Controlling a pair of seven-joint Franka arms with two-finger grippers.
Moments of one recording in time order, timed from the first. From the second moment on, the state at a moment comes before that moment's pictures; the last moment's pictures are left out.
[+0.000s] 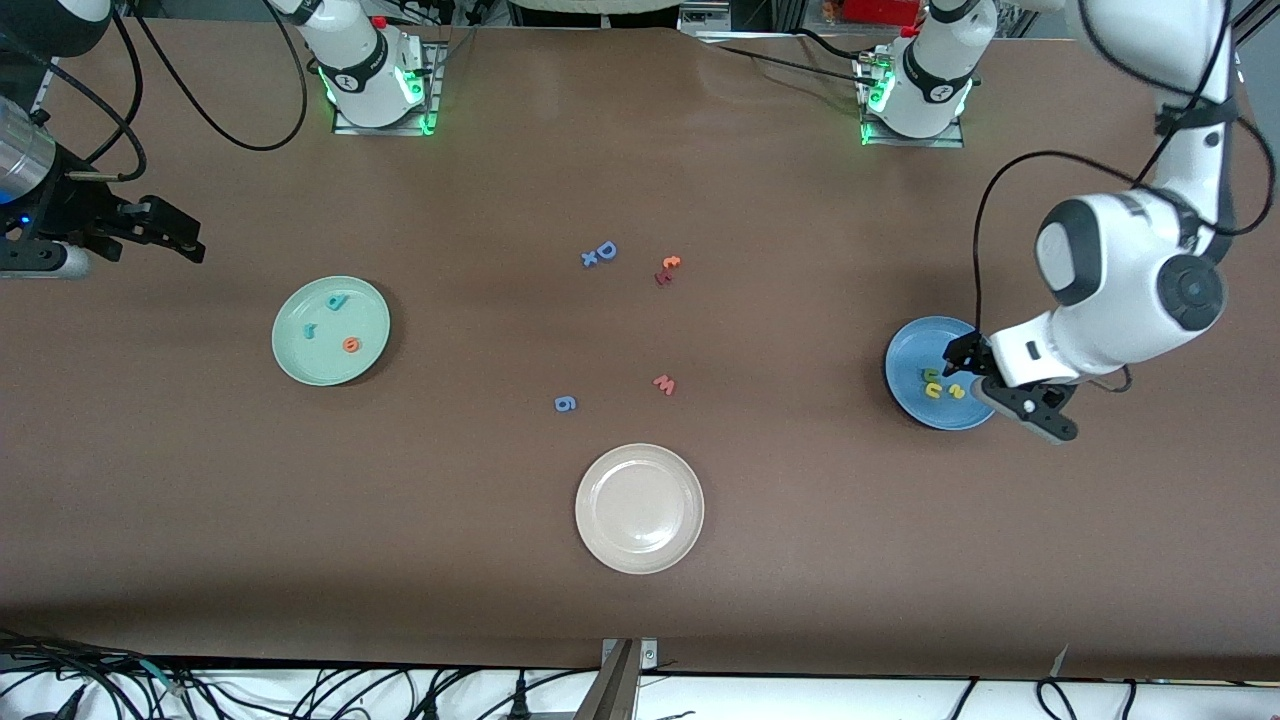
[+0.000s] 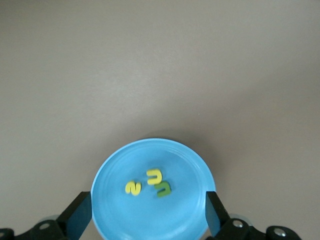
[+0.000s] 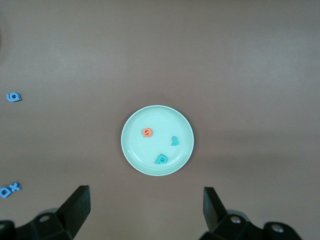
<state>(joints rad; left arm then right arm) -0.50 0.32 0.51 -1.89 -0.30 2.14 0.62 0.01 -0.03 0.00 -1.75 -0.01 1.70 0.01</state>
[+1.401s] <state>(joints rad) -0.13 0.04 0.02 -1.80 -0.04 1.92 0.08 0.01 -0.03 0.00 -1.75 -0.01 1.69 0.01</state>
